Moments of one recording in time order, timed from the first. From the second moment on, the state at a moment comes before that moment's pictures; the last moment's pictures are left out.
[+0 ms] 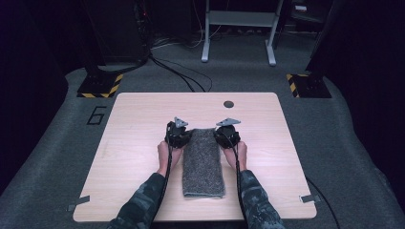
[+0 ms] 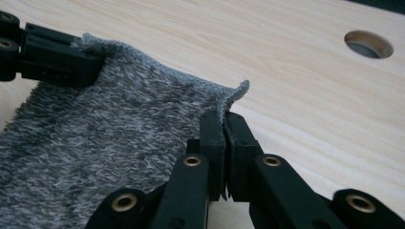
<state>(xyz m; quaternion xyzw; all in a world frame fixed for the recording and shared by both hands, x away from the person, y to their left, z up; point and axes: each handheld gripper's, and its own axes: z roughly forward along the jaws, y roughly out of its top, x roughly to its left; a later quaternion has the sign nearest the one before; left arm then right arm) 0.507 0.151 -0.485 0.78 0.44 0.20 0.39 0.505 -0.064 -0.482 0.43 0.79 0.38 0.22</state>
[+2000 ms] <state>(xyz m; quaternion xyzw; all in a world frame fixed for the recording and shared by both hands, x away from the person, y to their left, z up) 0.433 0.154 -0.474 0.79 0.35 0.24 0.44 0.434 -0.089 -0.477 0.34 0.79 0.44 0.26</state>
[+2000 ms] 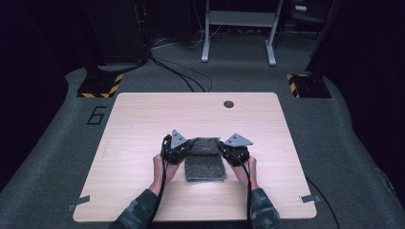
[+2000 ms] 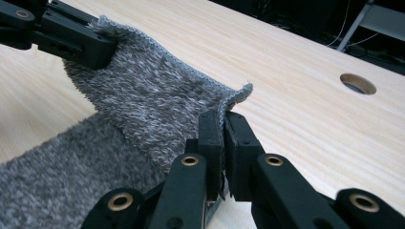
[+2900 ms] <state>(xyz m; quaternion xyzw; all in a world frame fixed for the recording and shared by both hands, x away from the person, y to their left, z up) 0.391 0.173 -0.500 0.79 0.38 0.16 0.45 0.388 -0.110 -0.500 0.37 0.80 0.42 0.23</state>
